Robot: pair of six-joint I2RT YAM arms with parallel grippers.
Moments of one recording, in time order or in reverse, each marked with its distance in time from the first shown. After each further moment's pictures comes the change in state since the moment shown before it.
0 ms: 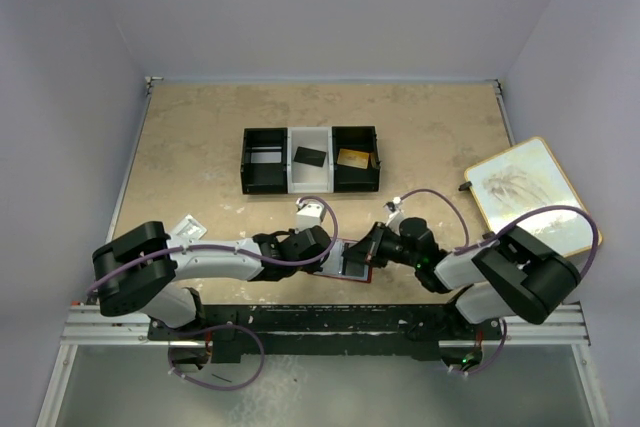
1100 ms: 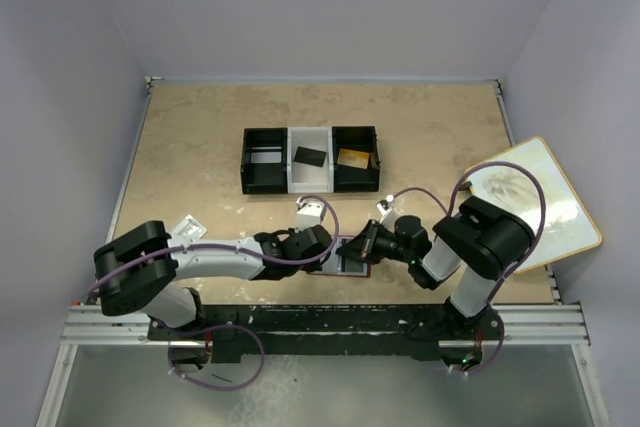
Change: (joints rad) left arm 0.000 0.006 0.016 -0.031 -0.013 0.001; right arm -0.011 0.337 0.034 0.365 -0.081 0.024
